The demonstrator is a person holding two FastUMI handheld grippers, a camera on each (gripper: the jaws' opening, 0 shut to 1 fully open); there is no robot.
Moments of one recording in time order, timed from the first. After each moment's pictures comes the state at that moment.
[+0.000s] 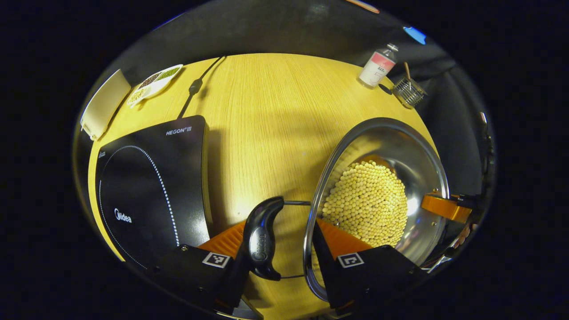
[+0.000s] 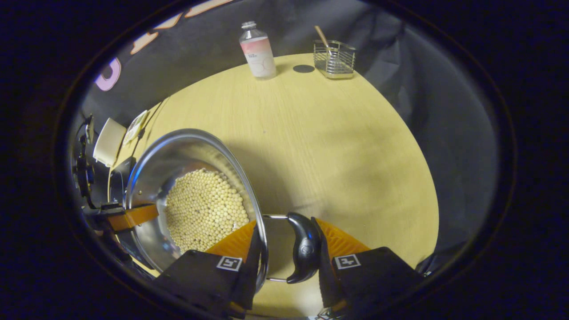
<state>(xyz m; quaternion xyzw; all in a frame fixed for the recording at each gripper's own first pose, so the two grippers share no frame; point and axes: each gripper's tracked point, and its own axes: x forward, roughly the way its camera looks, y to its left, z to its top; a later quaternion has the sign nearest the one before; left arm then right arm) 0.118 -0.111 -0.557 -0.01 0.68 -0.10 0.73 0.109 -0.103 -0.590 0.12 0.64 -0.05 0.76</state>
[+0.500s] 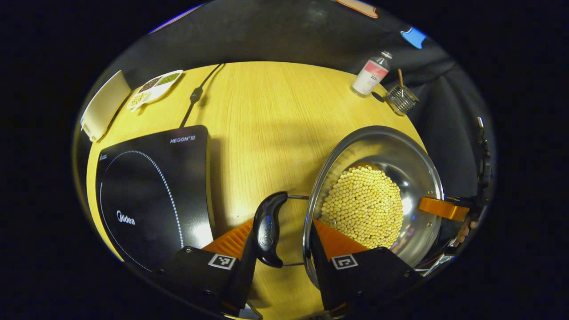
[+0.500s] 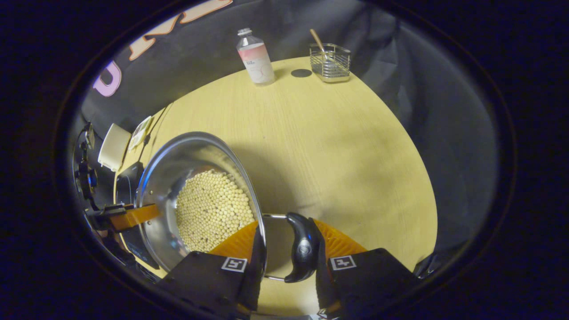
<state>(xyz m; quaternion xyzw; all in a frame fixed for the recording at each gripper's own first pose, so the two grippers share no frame) 0.124 -0.109 -0.548 -0.02 0.67 -0.12 0.74 0.103 -0.108 -0.580 0.14 0.64 -0.04 0.75</state>
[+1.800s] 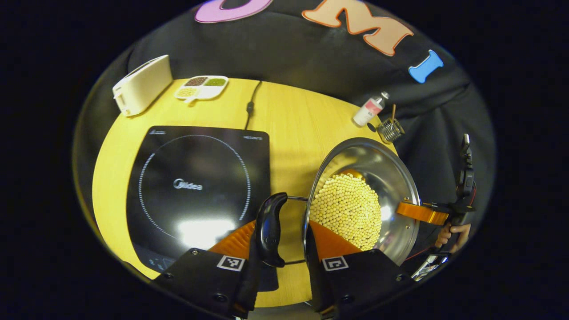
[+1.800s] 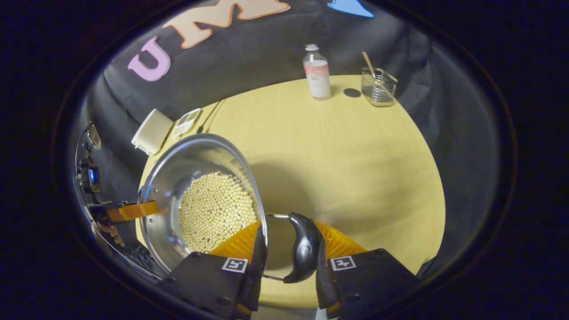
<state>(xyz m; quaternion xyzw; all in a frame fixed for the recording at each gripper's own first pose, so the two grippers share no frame) 0.100 -0.023 -0.435 -0.10 0.60 -0.07 0.79 0.113 -0.017 -0.499 0.14 0.60 0.08 0.79</state>
